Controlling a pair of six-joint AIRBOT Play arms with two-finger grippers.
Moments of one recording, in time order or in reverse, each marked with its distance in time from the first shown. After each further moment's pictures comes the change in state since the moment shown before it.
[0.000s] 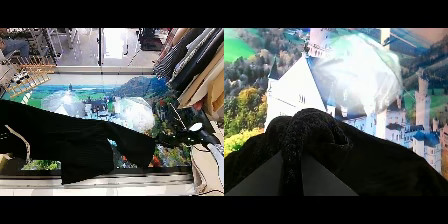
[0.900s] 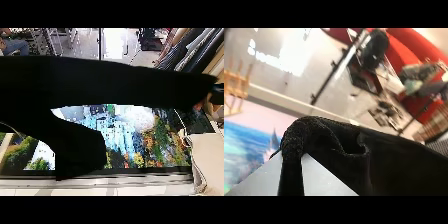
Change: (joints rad) left arm 0.391 0.277 0.162 -0.496 -0.002 0.001; right arm -0.069 0.660 0.470 -0.004 -0.105 -0.026
